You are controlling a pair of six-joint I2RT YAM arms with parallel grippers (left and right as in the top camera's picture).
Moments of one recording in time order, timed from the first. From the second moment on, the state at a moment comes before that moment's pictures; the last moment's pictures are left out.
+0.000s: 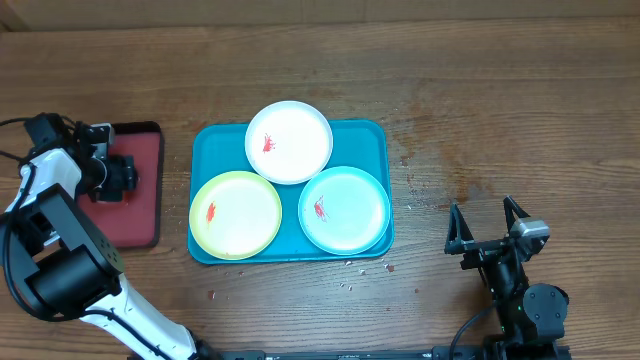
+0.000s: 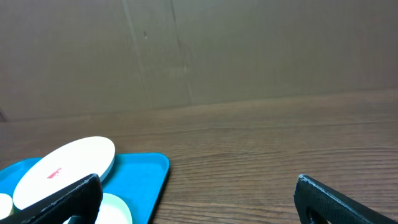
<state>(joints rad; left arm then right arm) 0.56 2.06 1.37 -0.57 0.13 0.43 0.07 0.01 0.02 -0.03 -0.11 0.17</state>
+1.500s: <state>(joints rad) 0.56 2.06 1.40 -0.82 0.02 0.35 0.07 0.01 0.02 -0.03 -0.11 0.17</state>
